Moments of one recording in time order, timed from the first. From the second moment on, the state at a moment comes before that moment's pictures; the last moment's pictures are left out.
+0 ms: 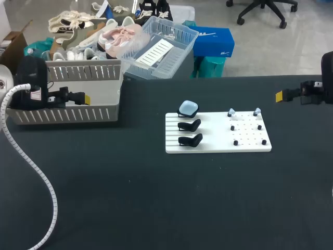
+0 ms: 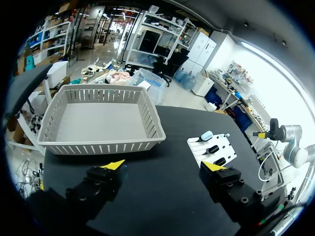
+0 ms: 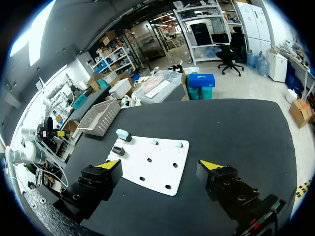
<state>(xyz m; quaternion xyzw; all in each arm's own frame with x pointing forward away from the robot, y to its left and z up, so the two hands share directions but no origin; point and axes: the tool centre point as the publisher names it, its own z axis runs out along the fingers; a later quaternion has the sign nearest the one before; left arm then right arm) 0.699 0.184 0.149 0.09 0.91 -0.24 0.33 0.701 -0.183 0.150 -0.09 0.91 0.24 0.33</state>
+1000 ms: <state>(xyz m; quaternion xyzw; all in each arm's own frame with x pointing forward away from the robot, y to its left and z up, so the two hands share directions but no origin) 0.698 0.178 0.152 0.12 0.90 -0.24 0.33 0.701 -0.183 0.150 -0.09 0.91 0.24 0.33</state>
